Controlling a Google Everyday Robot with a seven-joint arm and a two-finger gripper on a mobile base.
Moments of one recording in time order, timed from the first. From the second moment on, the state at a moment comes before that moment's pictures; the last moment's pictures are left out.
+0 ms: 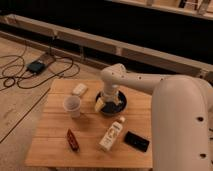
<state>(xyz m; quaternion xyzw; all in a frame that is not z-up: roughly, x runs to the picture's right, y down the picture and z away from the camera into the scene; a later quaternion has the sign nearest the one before) 0.011 0.118 0.864 -0.15 -0.36 -0.77 0.51</state>
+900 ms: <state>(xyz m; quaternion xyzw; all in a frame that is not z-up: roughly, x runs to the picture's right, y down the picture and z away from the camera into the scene) 0.009 0.115 0.862 -0.14 -0.36 -0.76 0.51</state>
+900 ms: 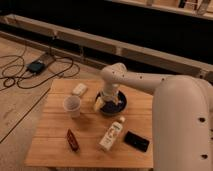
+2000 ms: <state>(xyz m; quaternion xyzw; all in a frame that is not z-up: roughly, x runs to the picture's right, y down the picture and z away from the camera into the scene) -0.026 0.161 0.857 -0.16 -0.40 -0.76 0.48</state>
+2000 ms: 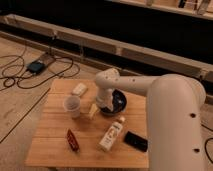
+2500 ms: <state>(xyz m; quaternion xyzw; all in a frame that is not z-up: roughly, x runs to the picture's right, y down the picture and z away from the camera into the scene) -0.067 0.183 0.838 -0.16 -0.42 -0.77 0.46</state>
